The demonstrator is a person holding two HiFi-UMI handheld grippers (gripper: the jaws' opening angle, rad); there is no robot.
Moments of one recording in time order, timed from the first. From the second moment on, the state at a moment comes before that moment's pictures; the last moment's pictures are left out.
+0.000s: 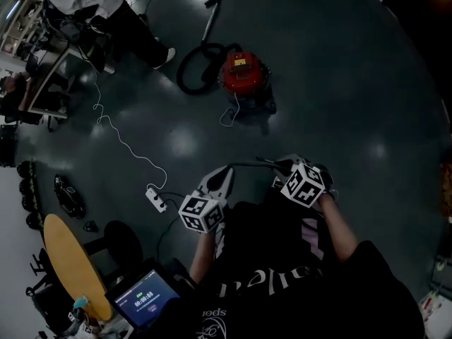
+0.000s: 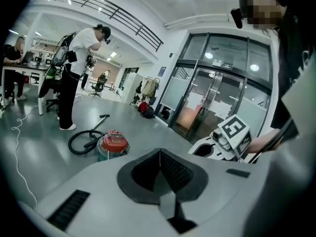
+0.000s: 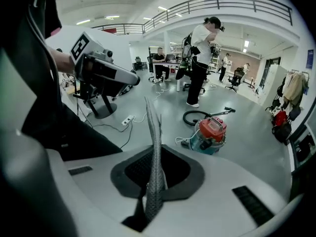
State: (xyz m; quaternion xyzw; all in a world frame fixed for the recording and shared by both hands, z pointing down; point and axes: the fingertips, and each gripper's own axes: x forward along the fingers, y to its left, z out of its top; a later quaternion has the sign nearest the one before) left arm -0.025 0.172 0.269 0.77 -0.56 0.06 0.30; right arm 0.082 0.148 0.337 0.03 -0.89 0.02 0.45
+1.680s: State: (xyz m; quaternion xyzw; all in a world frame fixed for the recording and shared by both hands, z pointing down) left arm -0.198 -0.279 0.588 0.86 -0.37 0.25 0.23; right arm -0.058 -0.111 0.643 0.09 -0.85 0.11 0.51
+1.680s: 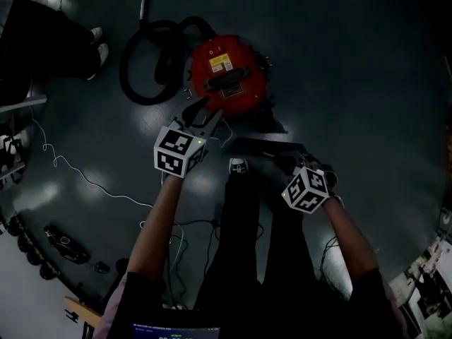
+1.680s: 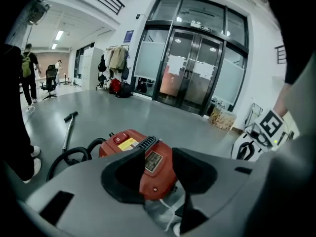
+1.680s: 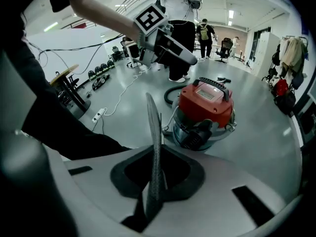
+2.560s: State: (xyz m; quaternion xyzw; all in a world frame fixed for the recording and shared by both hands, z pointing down) left arm -0.173 -0.348 0.696 0.85 -0.20 0.46 0.16; right arm -0.050 -0.170 0.723 0.05 -0.84 0.07 0.53
